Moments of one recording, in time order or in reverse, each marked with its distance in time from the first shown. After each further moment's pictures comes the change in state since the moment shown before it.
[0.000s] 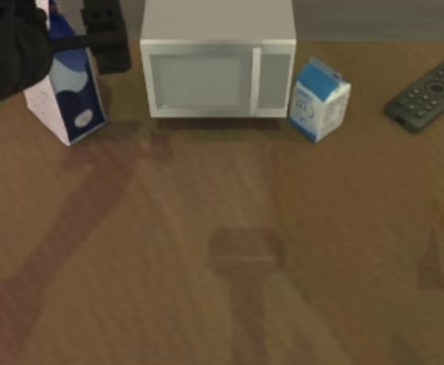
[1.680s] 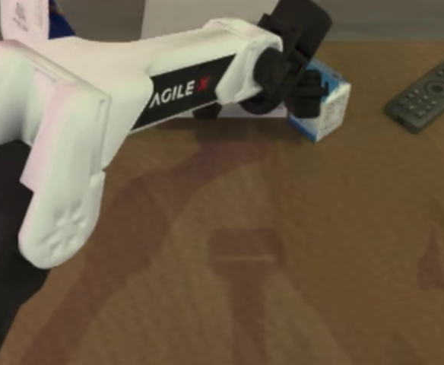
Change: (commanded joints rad) left arm -0.243 1.161 0.953 -0.172 -0.142 -0.204; right arm 0.000 0.000 0.000 0.000 0.000 0.000
